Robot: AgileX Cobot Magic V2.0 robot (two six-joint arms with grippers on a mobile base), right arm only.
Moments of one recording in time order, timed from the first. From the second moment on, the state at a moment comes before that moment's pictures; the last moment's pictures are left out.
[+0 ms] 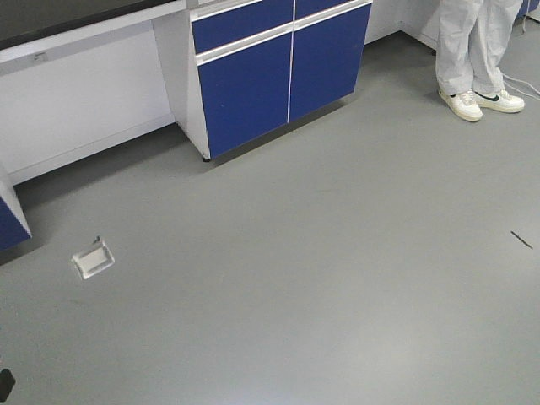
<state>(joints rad) 0.03 0.53 -0.88 -0.09 1.16 0.09</state>
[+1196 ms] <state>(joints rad) 0.03 0.53 -0.88 -0.09 1.16 0.09</state>
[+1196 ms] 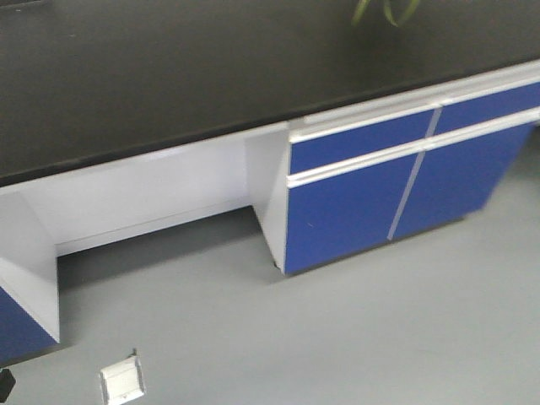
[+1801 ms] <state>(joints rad) 0.03 0.53 -0.88 -0.09 1.16 0.09</state>
